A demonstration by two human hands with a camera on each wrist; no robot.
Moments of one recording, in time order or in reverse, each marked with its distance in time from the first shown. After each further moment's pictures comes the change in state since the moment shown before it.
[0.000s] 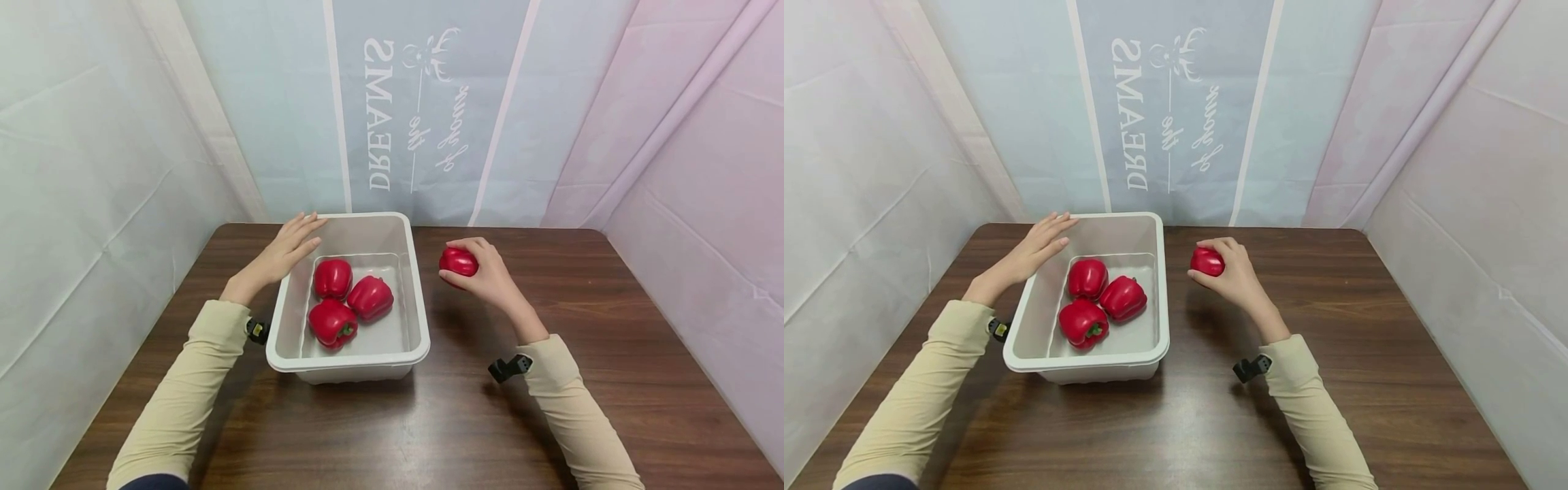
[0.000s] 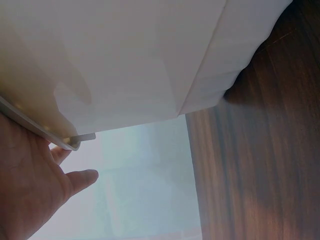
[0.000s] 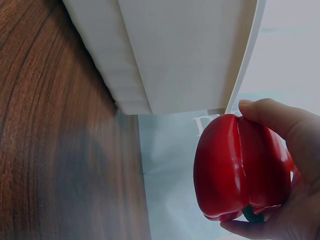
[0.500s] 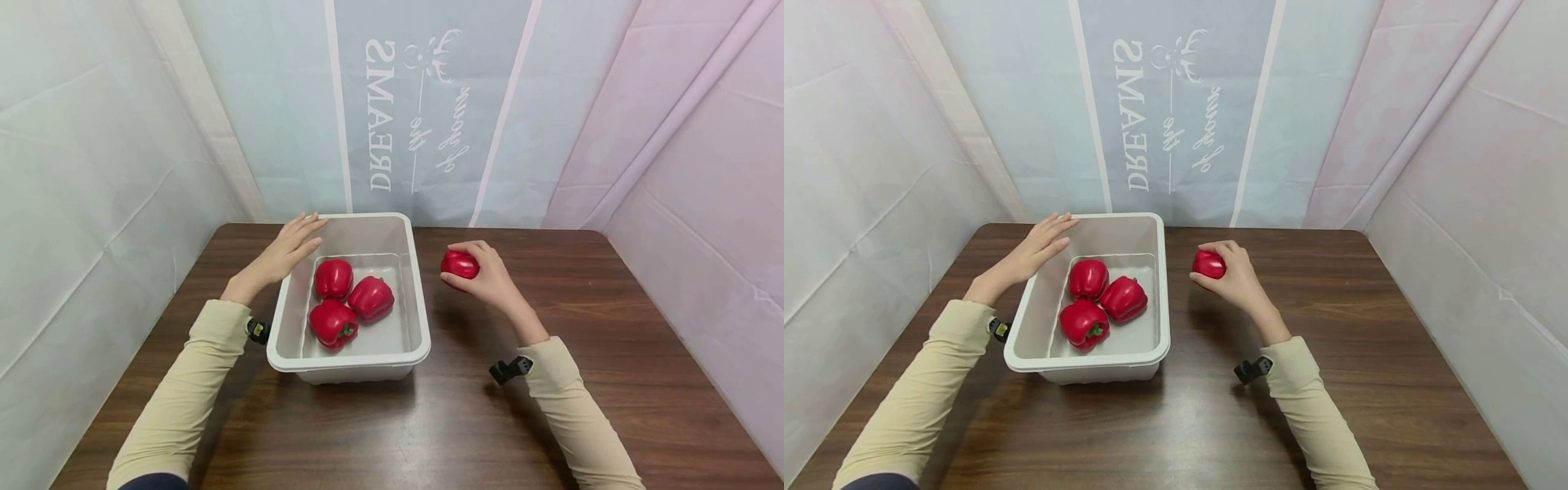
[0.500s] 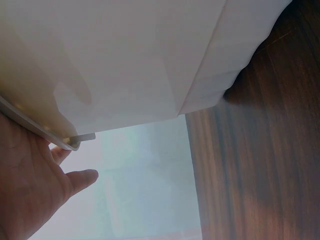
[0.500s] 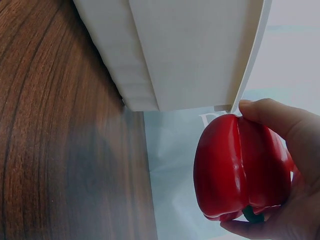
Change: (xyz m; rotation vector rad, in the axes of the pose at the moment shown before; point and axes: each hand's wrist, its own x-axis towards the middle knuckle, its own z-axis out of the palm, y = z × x) left_hand -0.001 -0.001 0.000 -0.003 -0.002 0.001; right_hand -0.001 0.006 0.002 -0.006 -0.012 0.008
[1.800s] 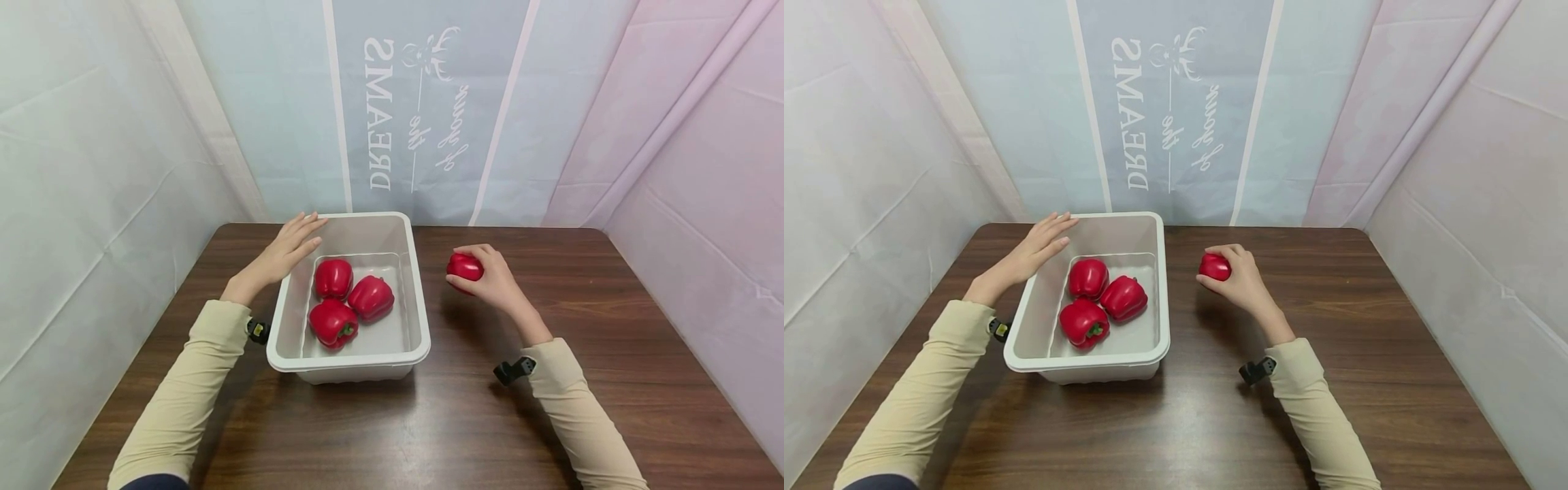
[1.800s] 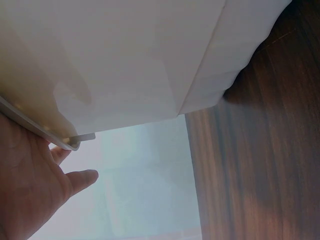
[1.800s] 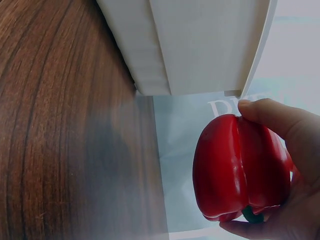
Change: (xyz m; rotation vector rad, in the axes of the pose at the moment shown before) left_hand -0.002 0.003 0.000 0.001 -0.002 -0.006; right_hand -0.005 0.016 0.002 -0.035 -0.010 0.037
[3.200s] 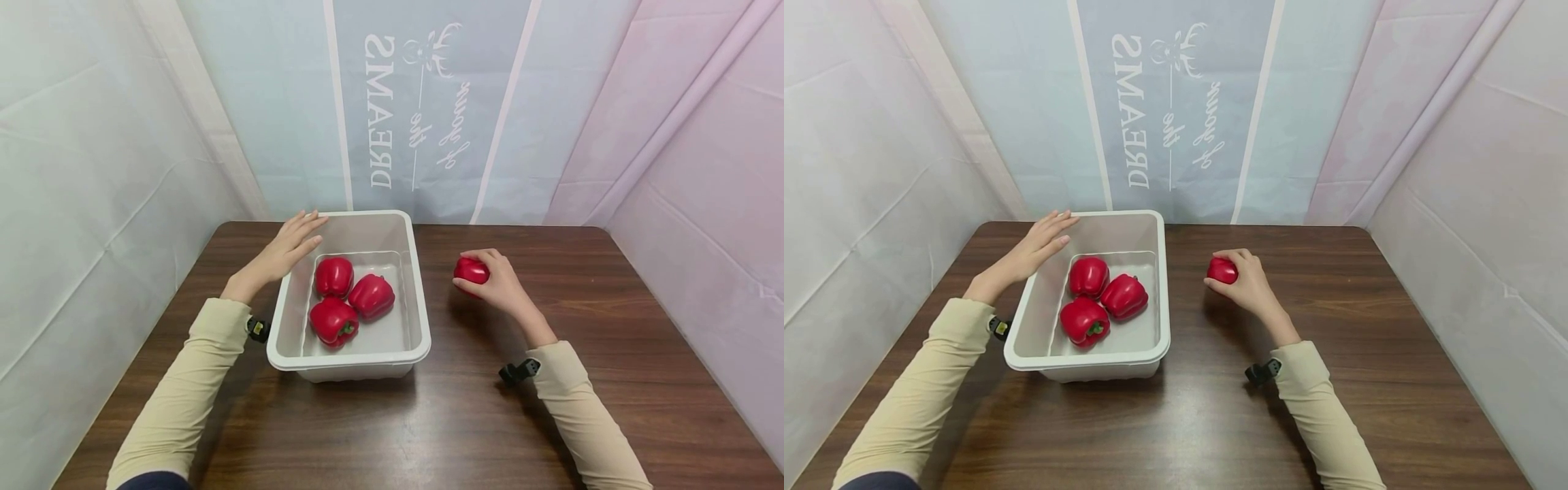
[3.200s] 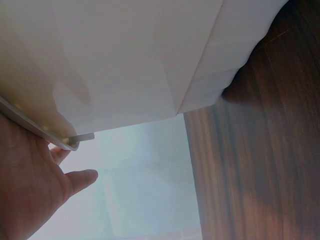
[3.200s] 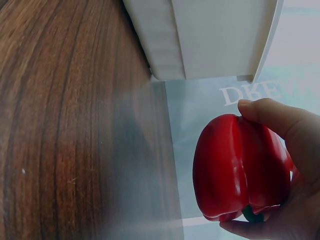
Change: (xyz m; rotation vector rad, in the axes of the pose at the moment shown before) left_hand 0.002 -0.001 0.000 -0.001 -0.004 0.007; right_hand -0.004 0.020 0.004 -0.018 -0.002 0.017
